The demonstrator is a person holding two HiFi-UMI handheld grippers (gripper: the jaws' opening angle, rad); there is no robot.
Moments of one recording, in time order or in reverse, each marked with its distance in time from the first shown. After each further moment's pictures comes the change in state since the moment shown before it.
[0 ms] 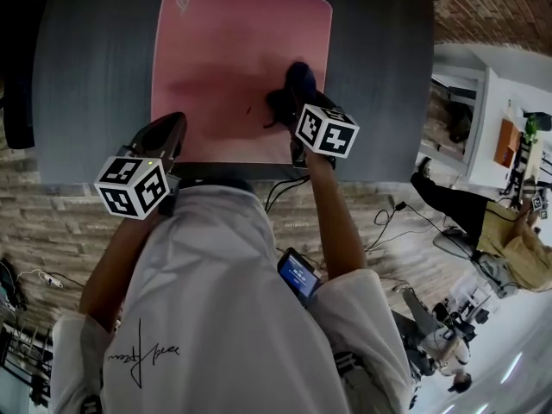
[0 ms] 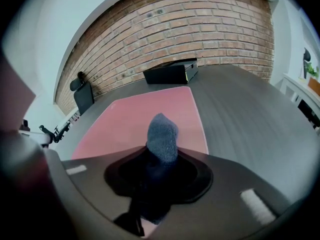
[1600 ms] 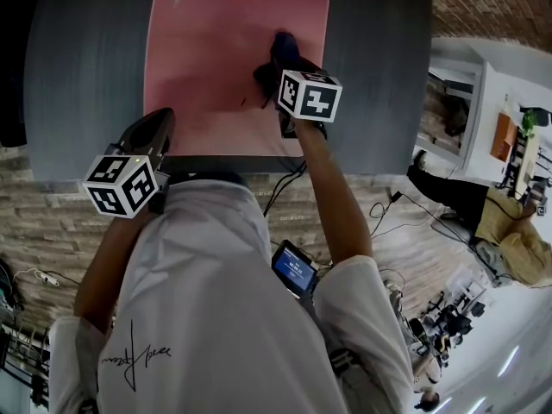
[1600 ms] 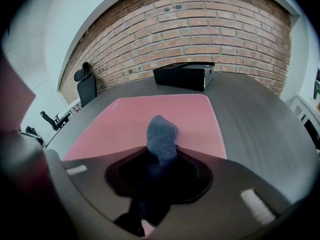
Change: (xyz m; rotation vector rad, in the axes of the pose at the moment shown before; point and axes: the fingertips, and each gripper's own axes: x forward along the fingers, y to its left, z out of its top) left arm -0.006 0.007 -0.006 -0.010 0.001 0.014; right arm 0.036 0.024 0.035 -0.133 0.013 0.001
